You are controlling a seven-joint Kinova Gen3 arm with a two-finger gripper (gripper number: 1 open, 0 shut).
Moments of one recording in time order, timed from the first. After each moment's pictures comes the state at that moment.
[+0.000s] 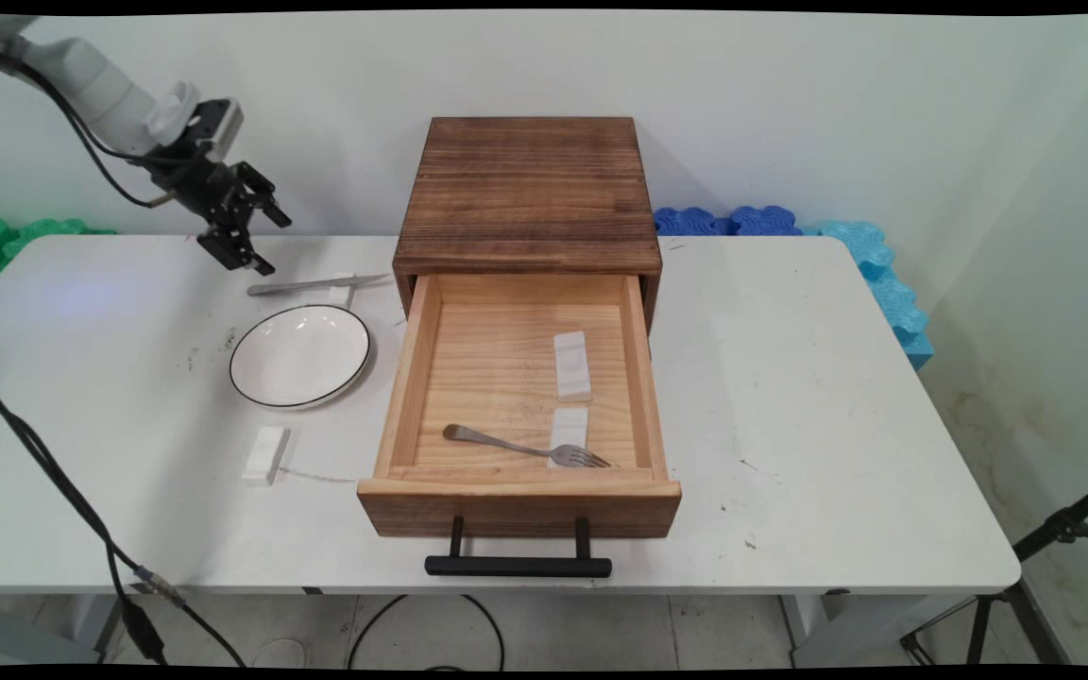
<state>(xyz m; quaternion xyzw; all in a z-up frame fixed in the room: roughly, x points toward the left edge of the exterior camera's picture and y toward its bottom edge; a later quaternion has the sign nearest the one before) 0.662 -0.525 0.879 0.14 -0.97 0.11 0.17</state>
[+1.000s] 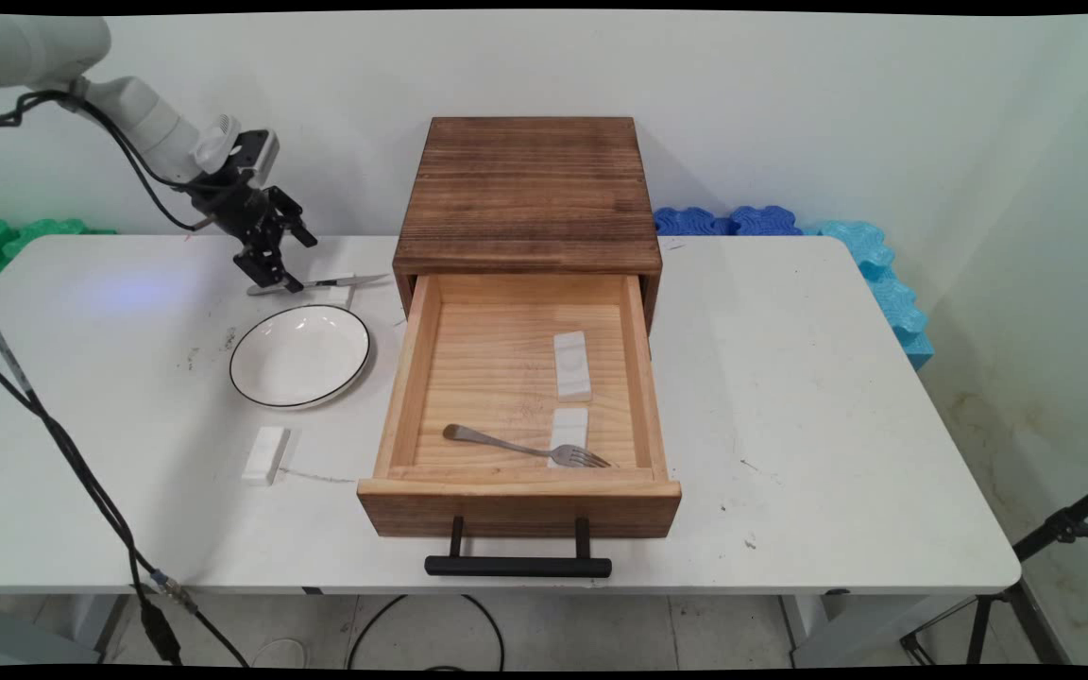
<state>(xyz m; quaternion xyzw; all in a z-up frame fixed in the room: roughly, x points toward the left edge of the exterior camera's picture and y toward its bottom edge) 0.651 -0.551 0.833 0.15 -0.97 0.10 0.17</state>
